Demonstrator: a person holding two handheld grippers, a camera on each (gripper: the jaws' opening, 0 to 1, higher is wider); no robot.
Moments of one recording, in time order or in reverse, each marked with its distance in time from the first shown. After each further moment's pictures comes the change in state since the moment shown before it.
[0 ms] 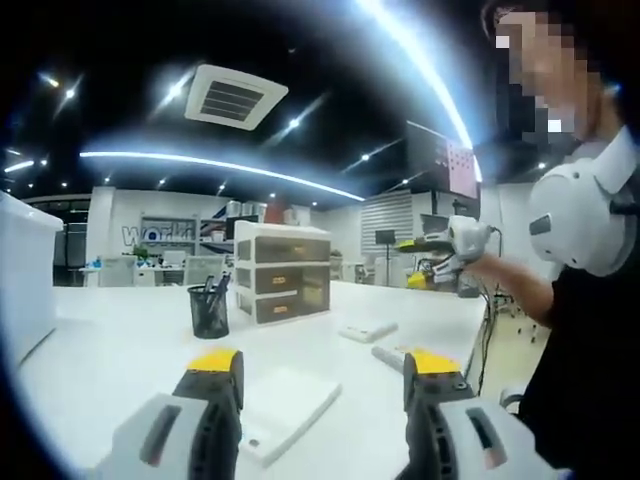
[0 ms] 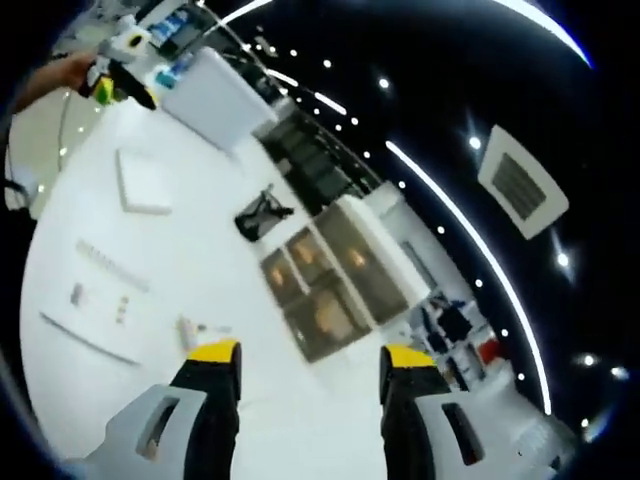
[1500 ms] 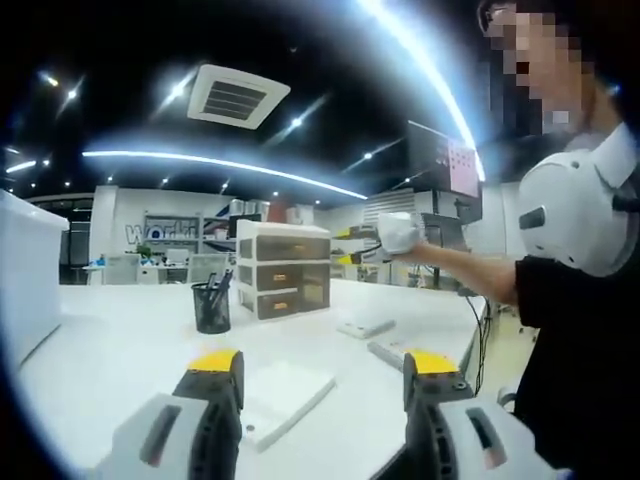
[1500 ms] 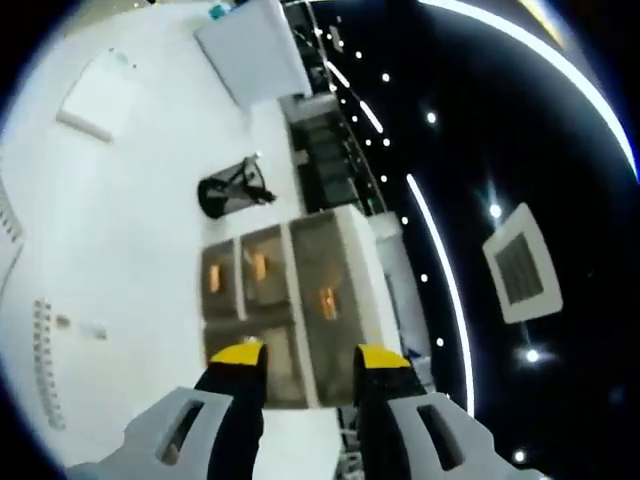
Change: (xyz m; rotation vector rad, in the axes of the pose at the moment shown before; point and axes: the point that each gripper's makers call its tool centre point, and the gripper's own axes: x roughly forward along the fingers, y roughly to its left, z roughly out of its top) left arm -0.016 -0.009 -0.003 -0.002 0.006 0.017; right arm 0.126 -0.041 0.034 -0.371 0.006 -0.067
